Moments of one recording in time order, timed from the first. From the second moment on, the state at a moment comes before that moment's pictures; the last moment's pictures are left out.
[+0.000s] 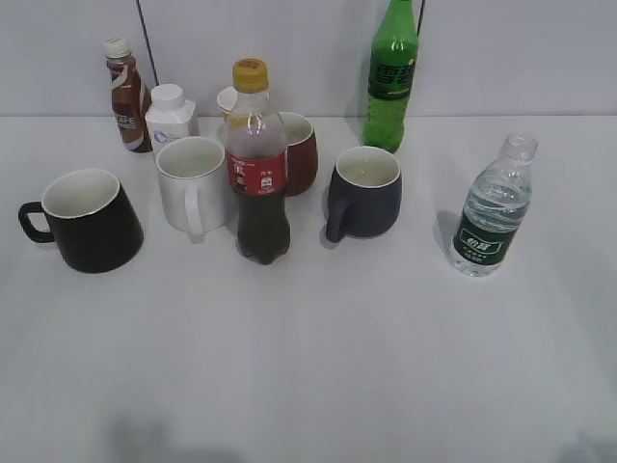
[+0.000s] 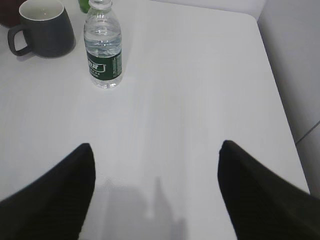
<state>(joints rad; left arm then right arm) -0.02 -0.01 -0.52 -0.02 1.06 -0.03 0.15 -0.01 -0.51 -0.07 1.04 -0.04</state>
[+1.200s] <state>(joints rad) -0.02 0.97 -0.24 0.02 -0.60 -0.03 0.15 -0.01 -0.51 -0.07 1.04 -0.04</state>
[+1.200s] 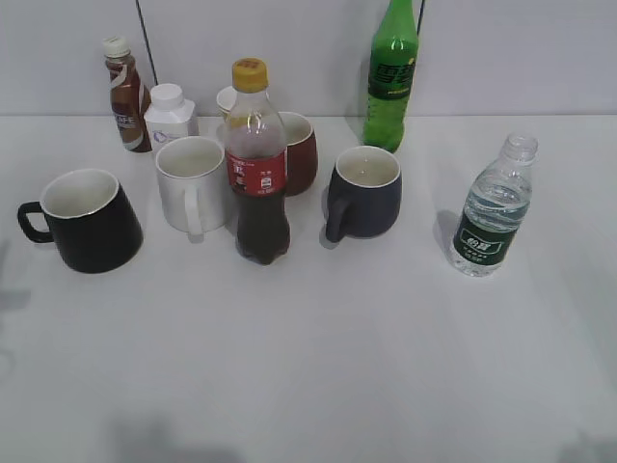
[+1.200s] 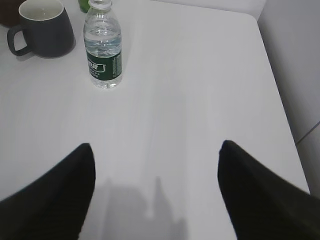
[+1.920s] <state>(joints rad) -0.02 1.93 -0.23 0.00 -1.20 -0.01 0.15 -0.01 -0.51 -0.07 1.04 -0.04</state>
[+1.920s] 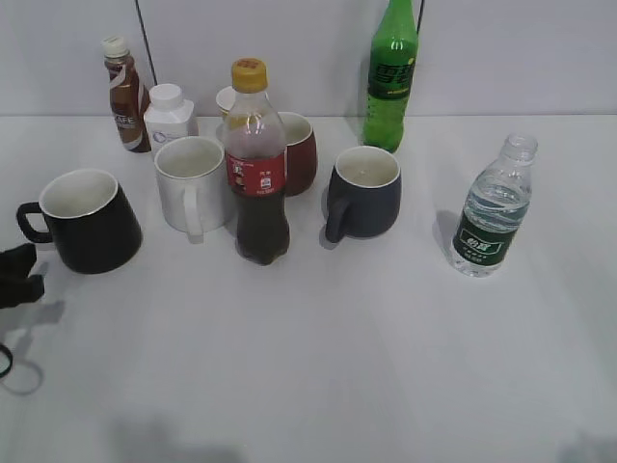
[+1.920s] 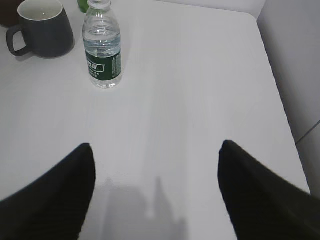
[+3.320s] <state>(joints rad) 0.04 2.05 -0.40 0.08 -1.21 0.00 0.15 -0.01 -0.51 -0.07 1.04 -0.04</state>
